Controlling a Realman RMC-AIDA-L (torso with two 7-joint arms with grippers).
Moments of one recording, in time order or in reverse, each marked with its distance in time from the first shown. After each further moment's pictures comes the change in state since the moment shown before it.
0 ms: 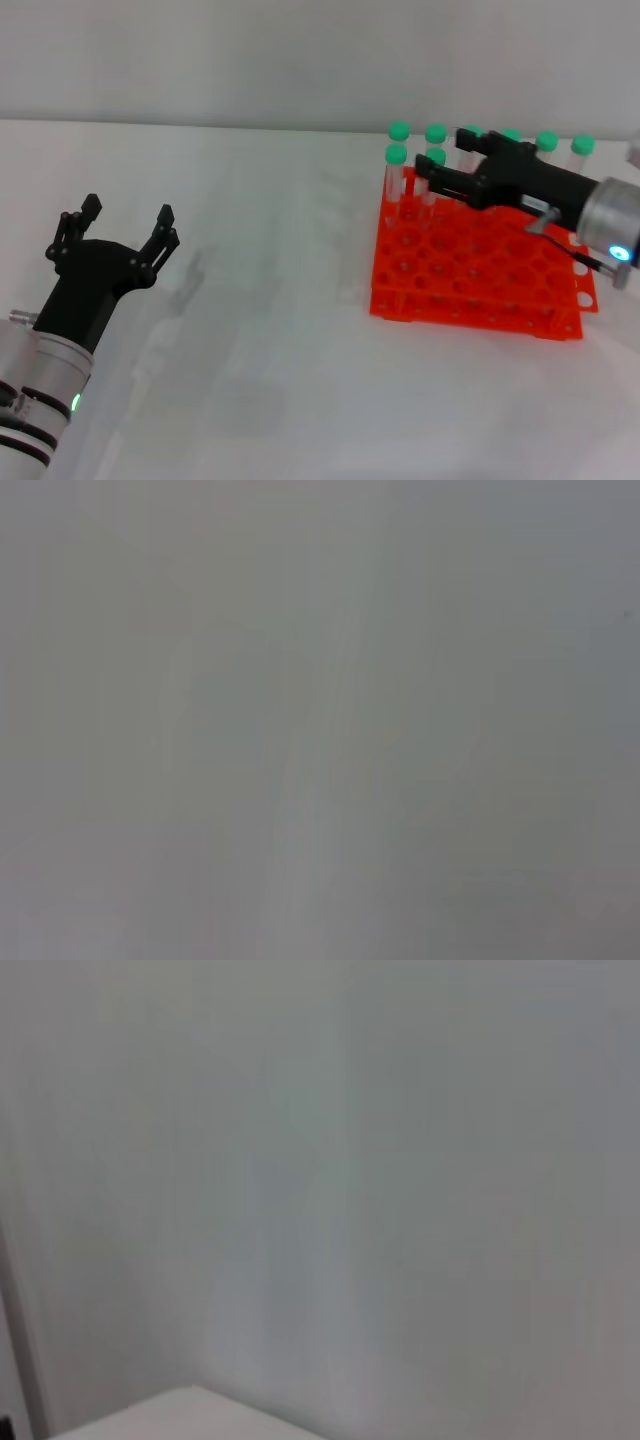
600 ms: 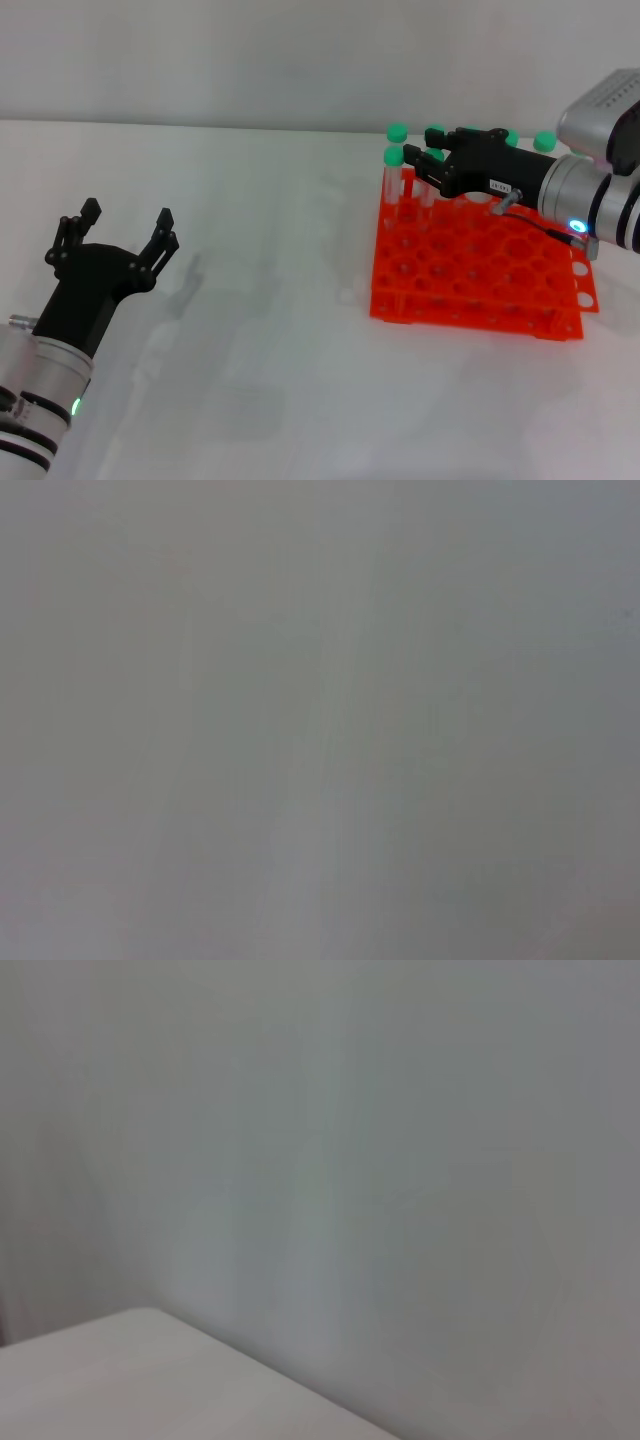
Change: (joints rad) left arm 0.011 -0.001 0.000 0.008 0.000 0.000 0.000; right arm 0.169 0.000 0.000 0.137 -0.005 -0.149 -0.088
